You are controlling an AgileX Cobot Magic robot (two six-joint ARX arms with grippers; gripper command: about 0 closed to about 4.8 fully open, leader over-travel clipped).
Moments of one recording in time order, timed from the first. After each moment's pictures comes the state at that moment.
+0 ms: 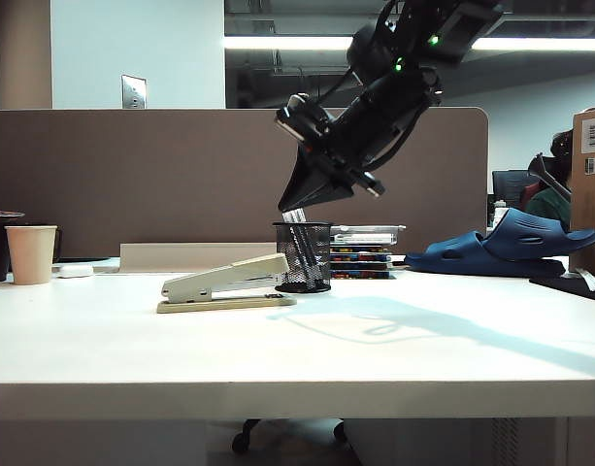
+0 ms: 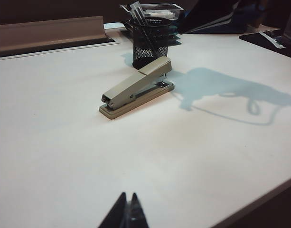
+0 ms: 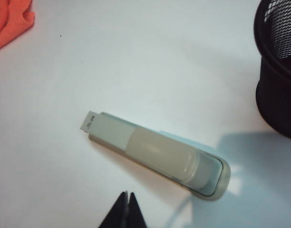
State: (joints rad) left arm -0.04 0.00 0.02 -0.17 0.44 0.10; right arm 0.44 2.07 1.70 -0.36 -0.50 0.09
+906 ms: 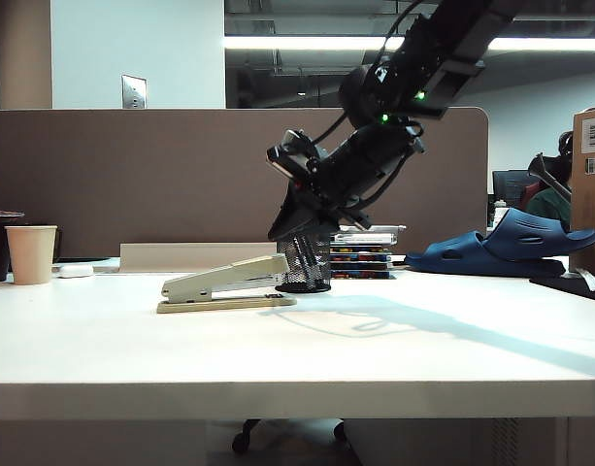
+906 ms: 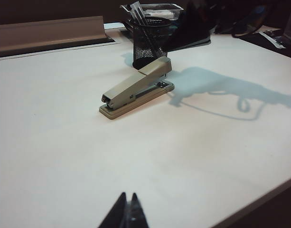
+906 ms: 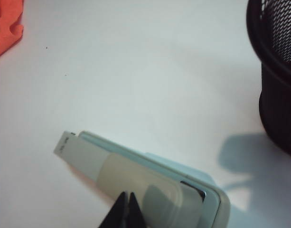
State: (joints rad) left arm -0.04 0.00 0.02 -0.17 0.44 0.10; right arm 0.44 2.19 1.71 -0.21 -0.52 0.16
